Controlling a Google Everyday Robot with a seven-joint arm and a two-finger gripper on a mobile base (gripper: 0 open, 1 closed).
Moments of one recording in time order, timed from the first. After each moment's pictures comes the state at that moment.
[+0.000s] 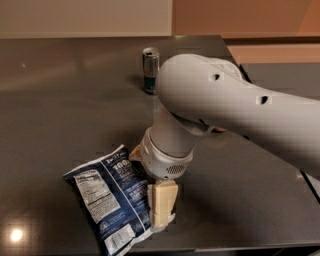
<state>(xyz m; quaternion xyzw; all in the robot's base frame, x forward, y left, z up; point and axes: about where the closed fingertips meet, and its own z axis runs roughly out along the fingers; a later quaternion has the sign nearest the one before) 0.369 0.031 0.805 -0.80 0.56 0.14 0.12</state>
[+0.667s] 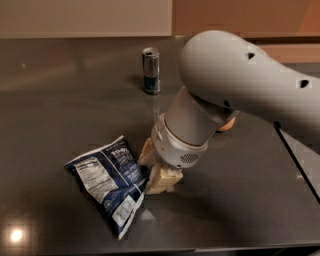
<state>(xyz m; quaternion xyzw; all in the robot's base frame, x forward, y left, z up) 0.374 0.019 0.838 -0.79 0.57 0.15 0.16</state>
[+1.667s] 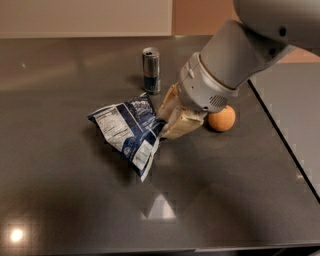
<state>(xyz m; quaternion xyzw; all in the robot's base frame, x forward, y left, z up) 0.441 -0.017 0.922 -0.76 0.60 0.14 0.24</state>
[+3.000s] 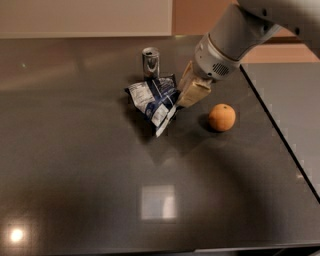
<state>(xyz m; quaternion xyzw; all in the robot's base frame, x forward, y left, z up) 0.556 -0.063 0.910 -0.69 0.68 0.11 0.22</state>
